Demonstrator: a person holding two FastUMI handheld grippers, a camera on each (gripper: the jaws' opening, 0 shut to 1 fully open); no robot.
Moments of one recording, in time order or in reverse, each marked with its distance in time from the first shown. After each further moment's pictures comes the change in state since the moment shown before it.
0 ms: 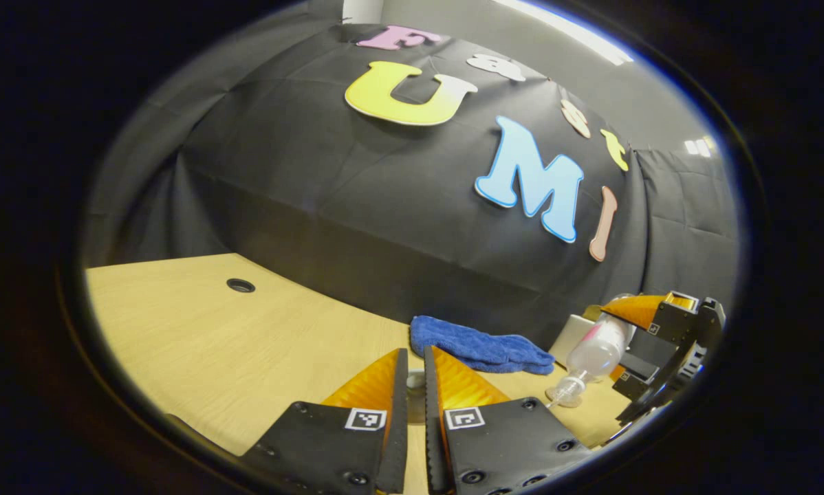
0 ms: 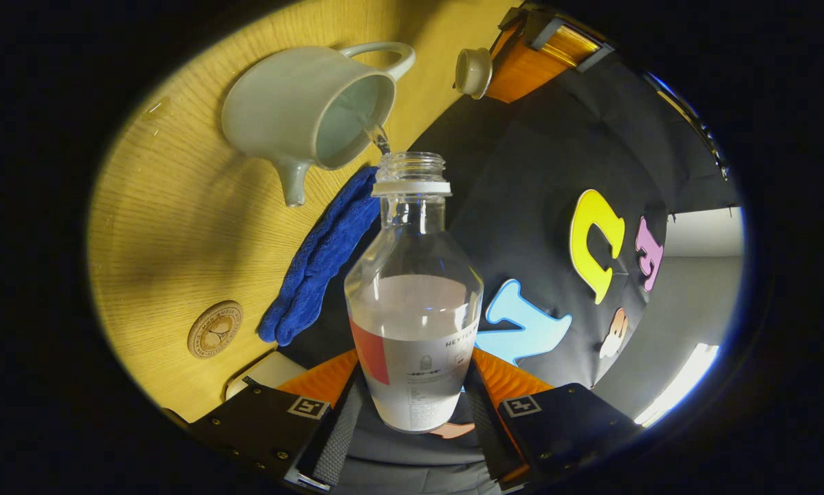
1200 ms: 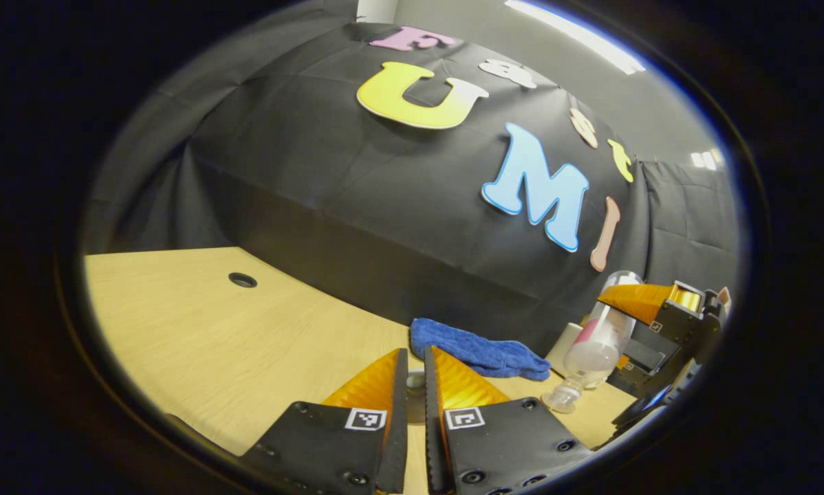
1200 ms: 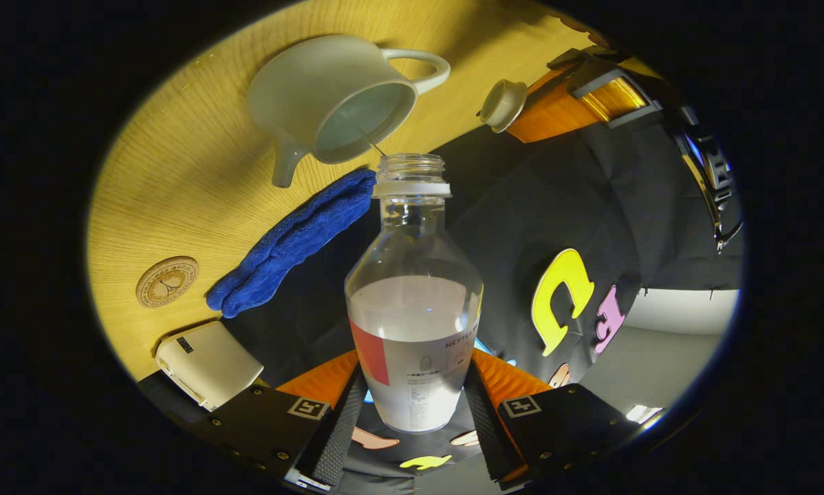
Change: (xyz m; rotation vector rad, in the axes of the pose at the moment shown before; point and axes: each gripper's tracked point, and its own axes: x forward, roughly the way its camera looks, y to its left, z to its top) left arm -0.001 0.003 0.003 -0.052 -0.008 -0.002; right arm 0.005 -0.037 0.018 -0.272 -0.076 -0.108
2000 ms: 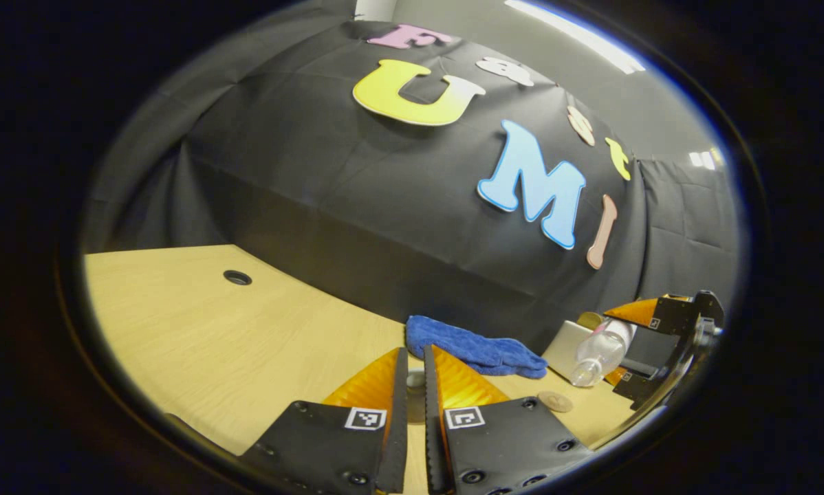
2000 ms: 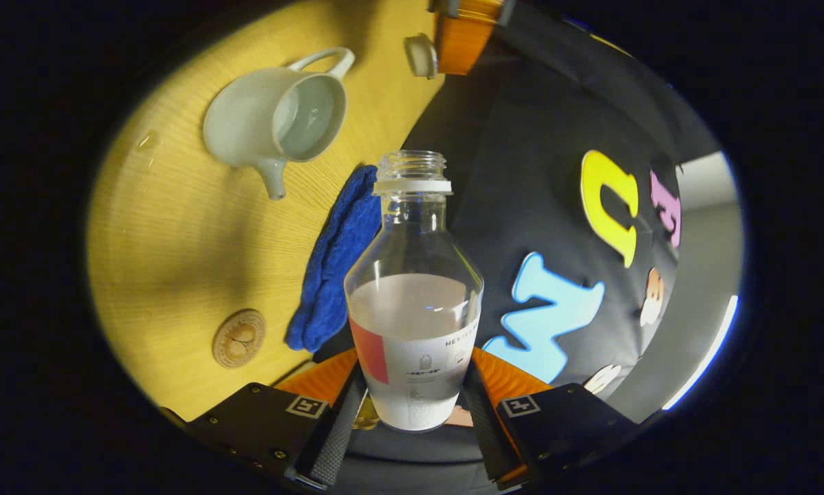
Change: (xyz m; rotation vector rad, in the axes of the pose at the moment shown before) left arm -0.001 -0.008 -0.004 0.005 0.015 -0.015; right arm -0.036 0.088 0.002 0.632 0.080 0.310
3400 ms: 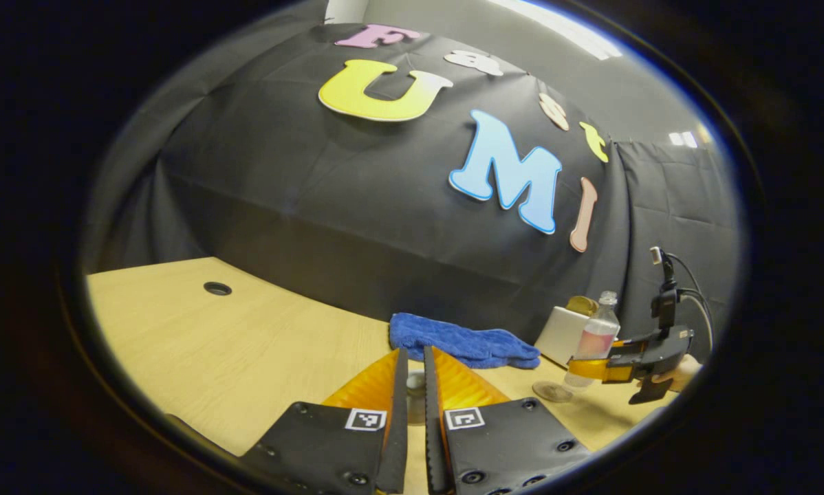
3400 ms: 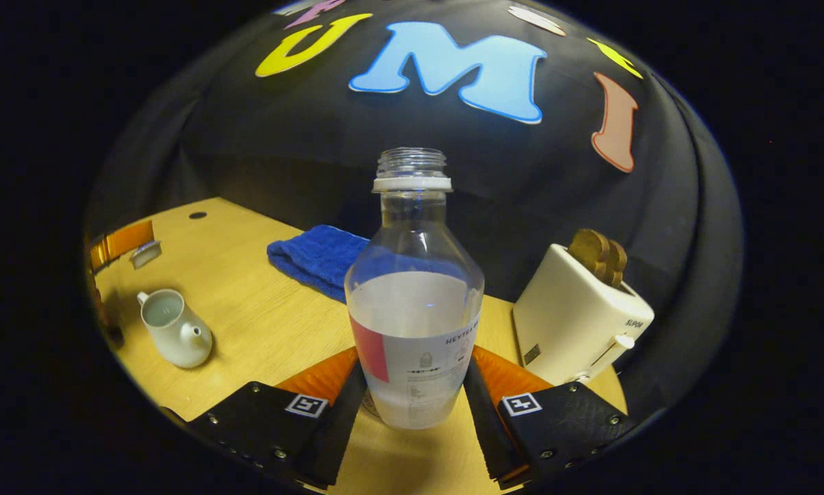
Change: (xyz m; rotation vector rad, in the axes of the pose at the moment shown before) left arm 0.003 -0.024 -0.004 0.091 0.015 -0.063; right arm 0.071 0.054 -0.070 1.573 0.075 0.378
